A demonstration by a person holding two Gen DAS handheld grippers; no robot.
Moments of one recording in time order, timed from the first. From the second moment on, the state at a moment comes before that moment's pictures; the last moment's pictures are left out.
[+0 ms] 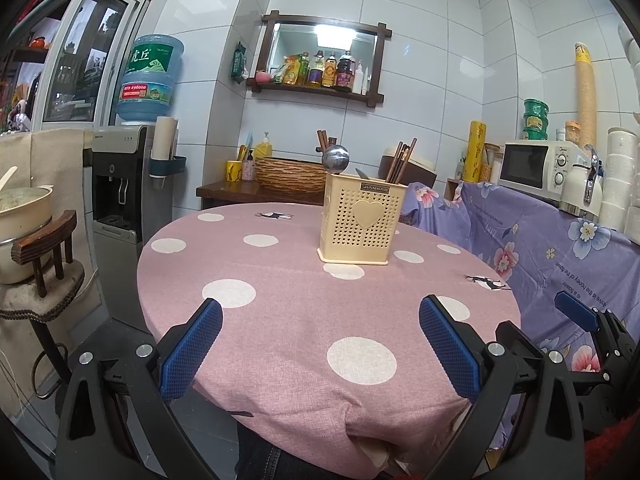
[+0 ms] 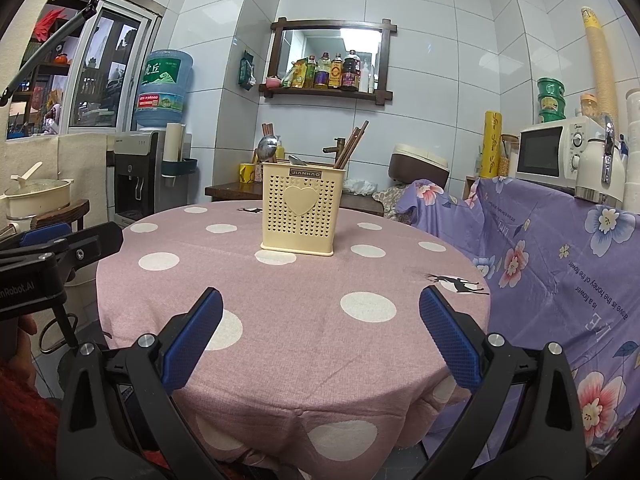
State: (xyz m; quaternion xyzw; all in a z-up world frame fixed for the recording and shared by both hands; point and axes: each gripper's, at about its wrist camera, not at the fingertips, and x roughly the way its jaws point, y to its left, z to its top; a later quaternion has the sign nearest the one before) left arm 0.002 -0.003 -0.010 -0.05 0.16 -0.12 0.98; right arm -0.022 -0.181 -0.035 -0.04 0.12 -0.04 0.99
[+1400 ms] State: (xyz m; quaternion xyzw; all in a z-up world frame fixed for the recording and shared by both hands) left arm 0.004 -0.001 -0.010 -0.05 0.16 -0.11 0.98; right arm -0.023 -0.183 -0.032 -0.04 0.12 -0.04 0.99
